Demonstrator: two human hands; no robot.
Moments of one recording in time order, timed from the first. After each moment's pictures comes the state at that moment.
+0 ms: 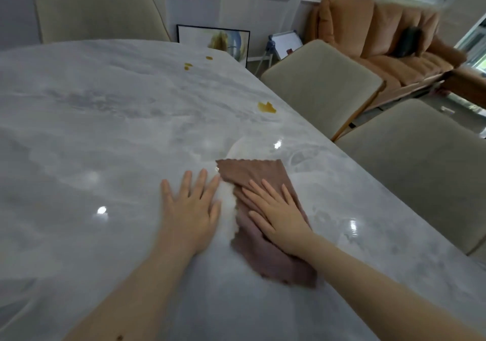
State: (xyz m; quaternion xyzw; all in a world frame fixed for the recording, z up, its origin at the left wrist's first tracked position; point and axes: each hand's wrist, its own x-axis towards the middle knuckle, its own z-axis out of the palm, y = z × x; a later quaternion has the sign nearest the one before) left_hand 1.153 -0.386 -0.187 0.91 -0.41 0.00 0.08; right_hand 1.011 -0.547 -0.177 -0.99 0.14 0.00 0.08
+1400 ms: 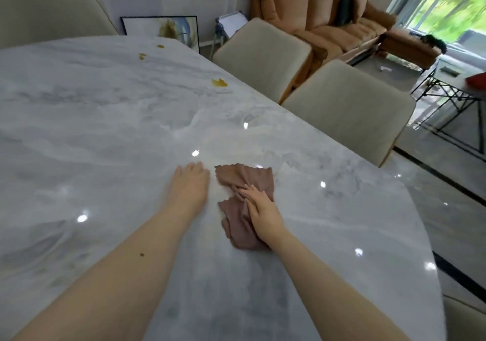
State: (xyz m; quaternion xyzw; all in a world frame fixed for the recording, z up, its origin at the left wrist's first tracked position) left_hand 1.078 -0.353 -0.146 0.84 -0.54 -0.03 0.02; right_hand 0.893 -0.413 -0.156 -0.86 0.36 -0.15 0.33
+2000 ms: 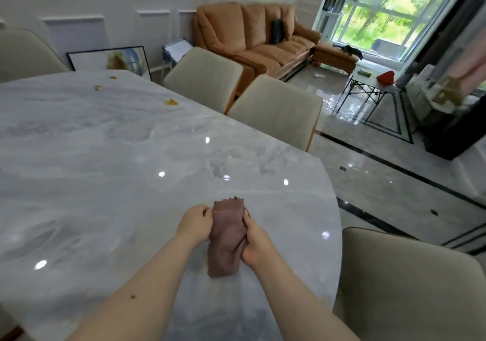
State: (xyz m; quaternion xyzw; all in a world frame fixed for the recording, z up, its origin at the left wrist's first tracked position) left_hand 0.919 -0.259 -0.085 0.78 -0.45 -0.31 0.31; right_hand 0.787 -0.280 -0.075 -0.15 0.42 -0.35 0.82
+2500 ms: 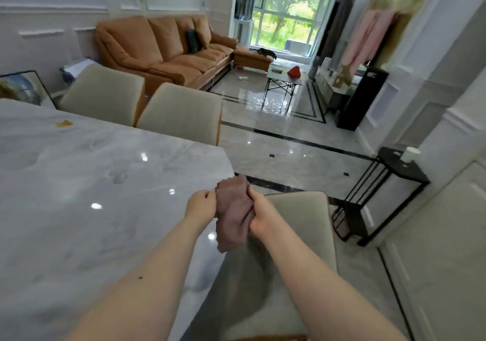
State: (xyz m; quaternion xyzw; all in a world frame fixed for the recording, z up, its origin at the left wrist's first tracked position) left_hand 0.652 -0.268 0.000 0.66 -0.45 -0.44 0.41; right_hand 0.522 -0.254 0.042 -0.13 0.44 -0.46 0.76
